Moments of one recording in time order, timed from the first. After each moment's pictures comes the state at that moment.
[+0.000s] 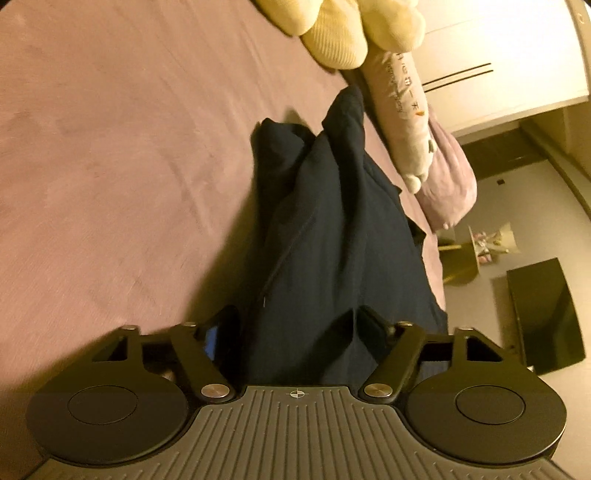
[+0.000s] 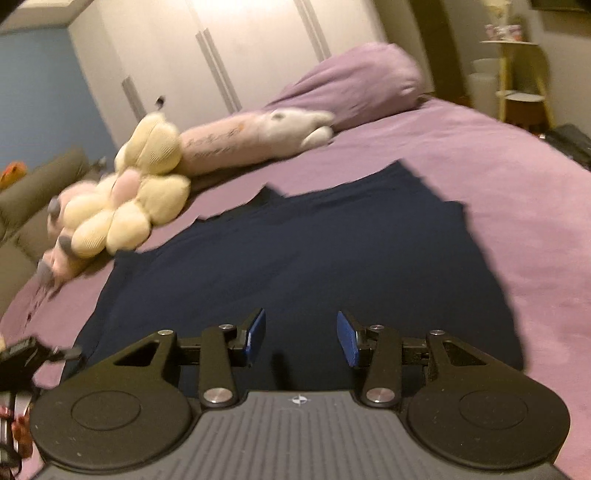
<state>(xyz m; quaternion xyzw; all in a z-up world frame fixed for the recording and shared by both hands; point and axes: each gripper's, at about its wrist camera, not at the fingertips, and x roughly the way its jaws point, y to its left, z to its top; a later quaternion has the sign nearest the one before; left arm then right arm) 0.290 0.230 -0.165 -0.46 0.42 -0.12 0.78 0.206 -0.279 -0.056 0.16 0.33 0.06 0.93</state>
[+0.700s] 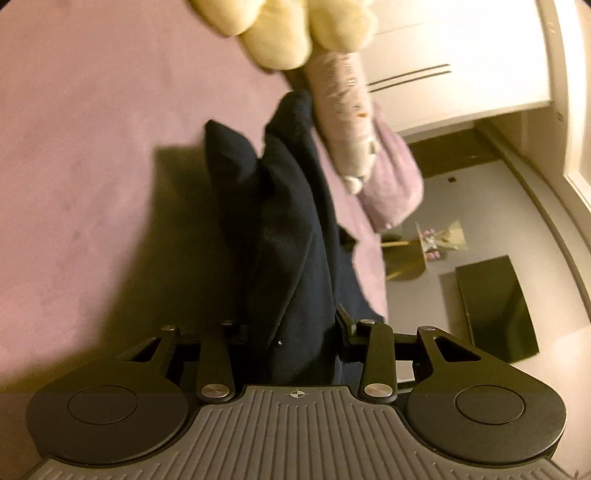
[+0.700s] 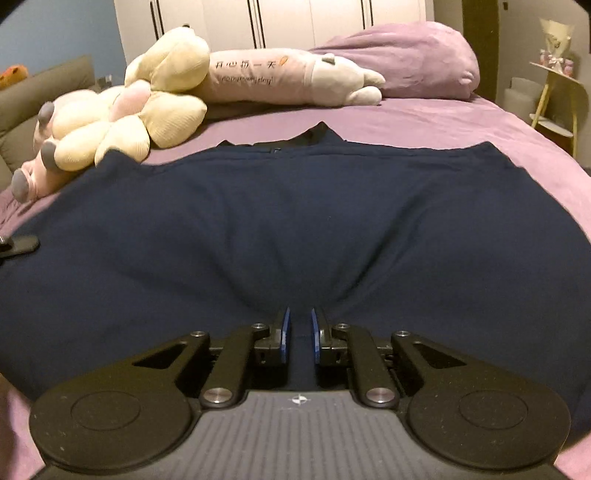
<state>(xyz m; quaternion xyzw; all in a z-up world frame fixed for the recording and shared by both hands) 0.318 0.213 -0.123 -0.48 0.37 -0.19 0.77 0.274 -0.187 -0.089 0.04 0.39 0.06 0.92</state>
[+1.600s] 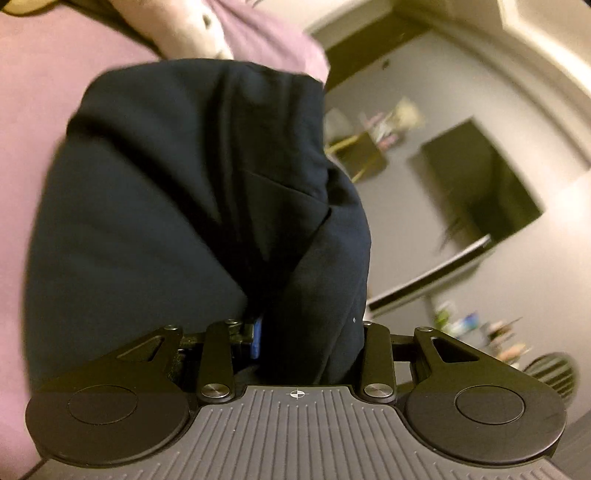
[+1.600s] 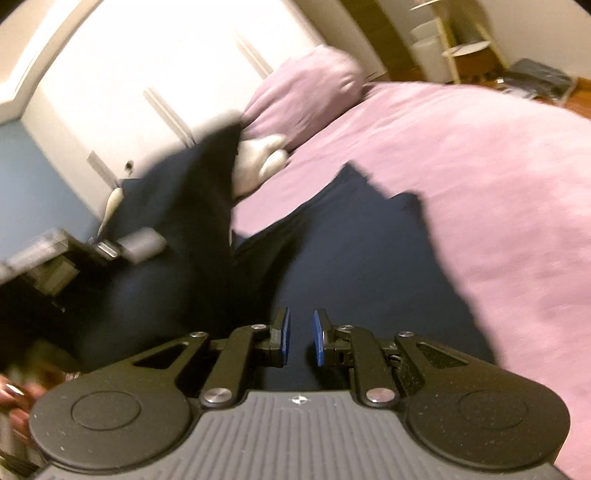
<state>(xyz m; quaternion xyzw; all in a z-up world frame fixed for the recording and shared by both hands) 0.373 -0.105 -0.077 -0.31 0.41 -0.32 0.80 0.188 -0.361 -0.062 0.32 0.29 0.01 0.90</state>
